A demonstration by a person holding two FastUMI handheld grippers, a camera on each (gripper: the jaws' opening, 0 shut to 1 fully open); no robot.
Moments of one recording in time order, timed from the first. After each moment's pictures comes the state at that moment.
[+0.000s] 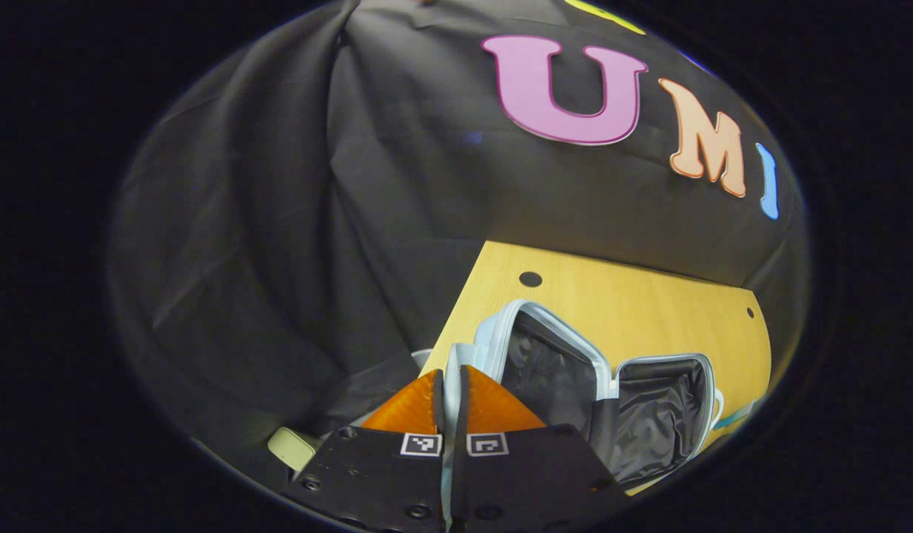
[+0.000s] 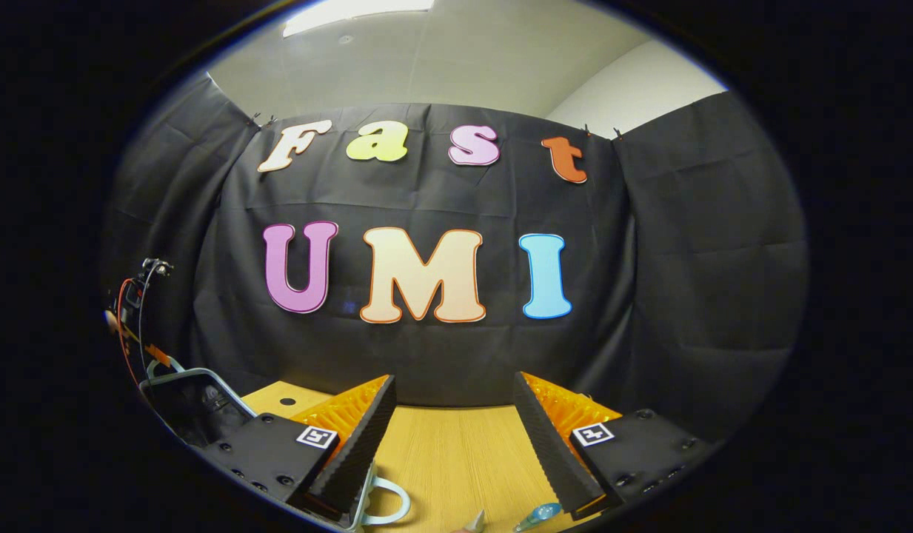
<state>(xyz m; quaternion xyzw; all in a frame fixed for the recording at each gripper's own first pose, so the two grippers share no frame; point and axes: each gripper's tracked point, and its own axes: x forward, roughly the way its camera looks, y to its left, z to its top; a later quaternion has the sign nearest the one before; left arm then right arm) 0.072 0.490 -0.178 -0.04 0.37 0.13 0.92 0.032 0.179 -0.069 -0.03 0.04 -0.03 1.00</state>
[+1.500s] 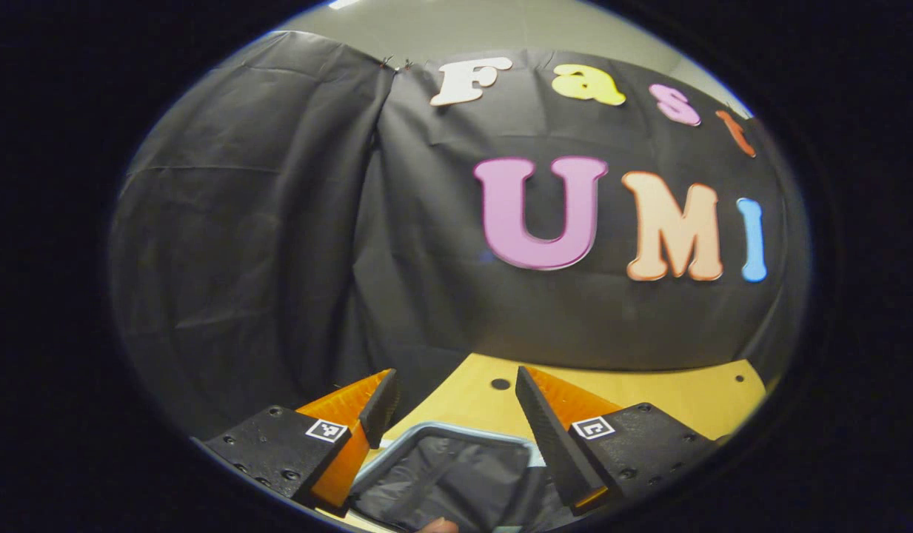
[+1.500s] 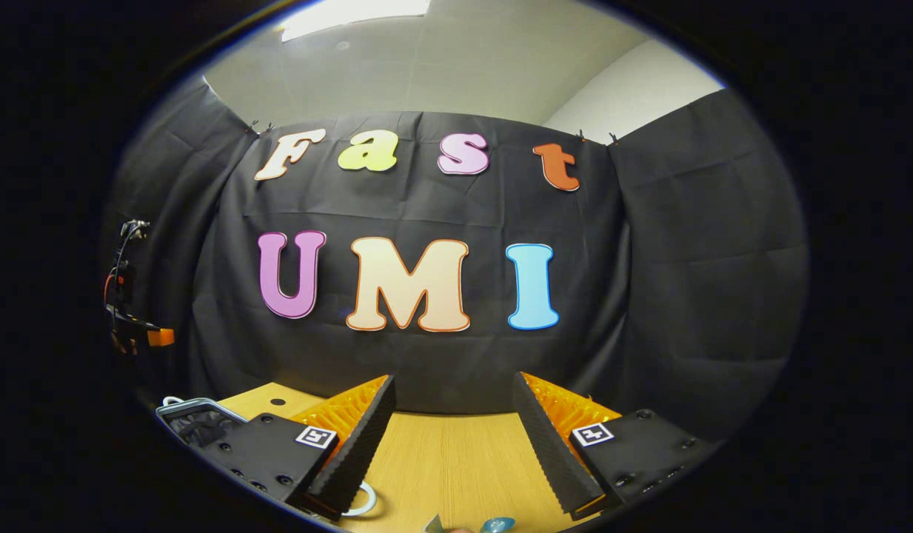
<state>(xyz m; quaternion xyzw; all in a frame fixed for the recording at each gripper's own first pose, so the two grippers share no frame) 0.065 0.349 -0.036 -0.02 0.09 0.17 0.98 0.032 0.112 -0.045 -0.03 0.02 -0.01 1.00</state>
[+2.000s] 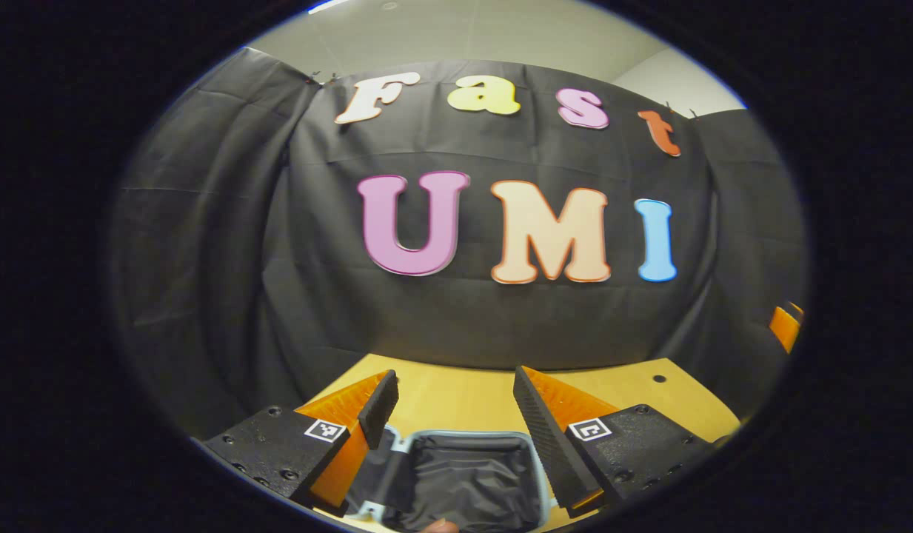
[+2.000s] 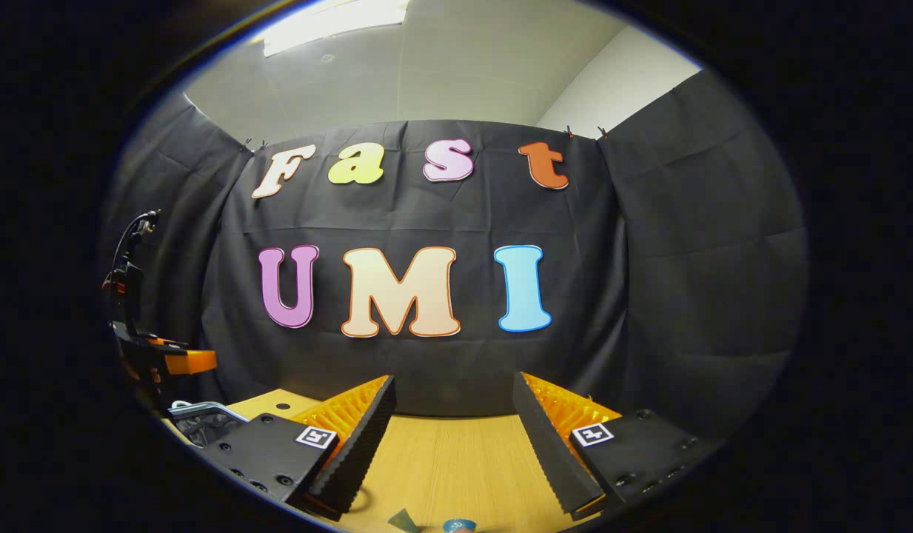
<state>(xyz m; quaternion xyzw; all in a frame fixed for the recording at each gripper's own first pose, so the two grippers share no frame) 0.055 0.147 -0.041 -0.02 0.09 0.02 1.00 0.021 0.051 -0.038 0.00 0.01 0.01 1.00</state>
